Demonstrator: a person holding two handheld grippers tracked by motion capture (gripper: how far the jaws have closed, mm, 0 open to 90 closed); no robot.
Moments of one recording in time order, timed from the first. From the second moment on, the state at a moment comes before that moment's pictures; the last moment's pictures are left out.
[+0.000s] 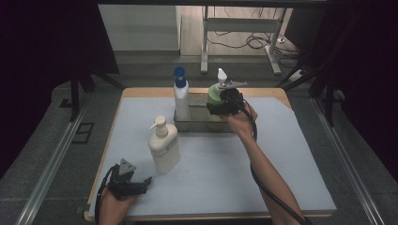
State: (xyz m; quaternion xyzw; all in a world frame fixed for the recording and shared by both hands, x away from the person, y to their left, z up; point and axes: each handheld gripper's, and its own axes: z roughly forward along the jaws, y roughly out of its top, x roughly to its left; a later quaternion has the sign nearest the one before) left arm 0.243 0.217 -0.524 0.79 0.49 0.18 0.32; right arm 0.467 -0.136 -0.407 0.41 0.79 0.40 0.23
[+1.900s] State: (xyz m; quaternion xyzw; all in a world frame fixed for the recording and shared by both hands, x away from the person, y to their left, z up) left arm 0.243 0.217 -0.524 0.79 0.49 0.18 0.32; right arm 0.436 -0.183 -0.413 0.40 0.79 0.40 0.22
